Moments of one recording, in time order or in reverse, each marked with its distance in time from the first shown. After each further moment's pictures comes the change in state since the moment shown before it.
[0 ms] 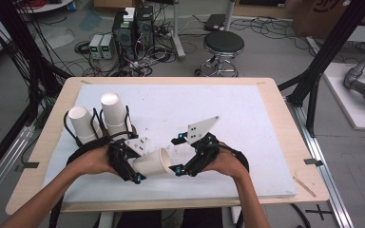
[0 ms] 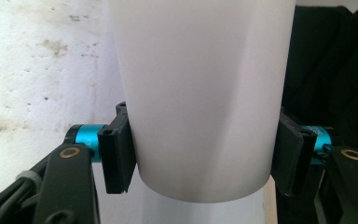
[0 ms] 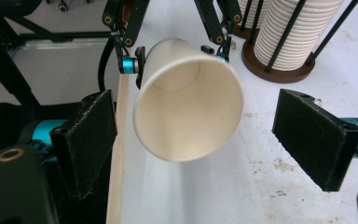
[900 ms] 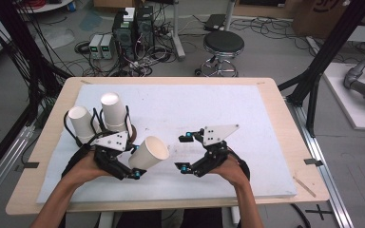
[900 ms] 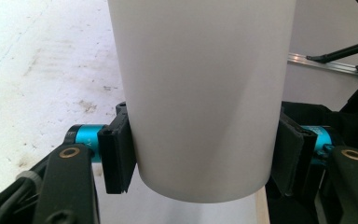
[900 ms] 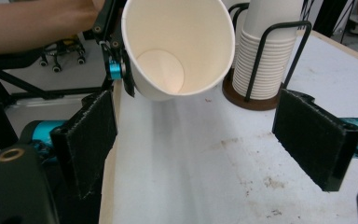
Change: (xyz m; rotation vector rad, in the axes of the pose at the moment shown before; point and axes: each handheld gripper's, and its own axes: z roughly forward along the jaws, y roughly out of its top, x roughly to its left) left arm -0.008 -0.032 -0.013 -0.415 0.053 -0.065; right arm 0.003 -0.032 -0.010 -0.251 -0.056 0.062
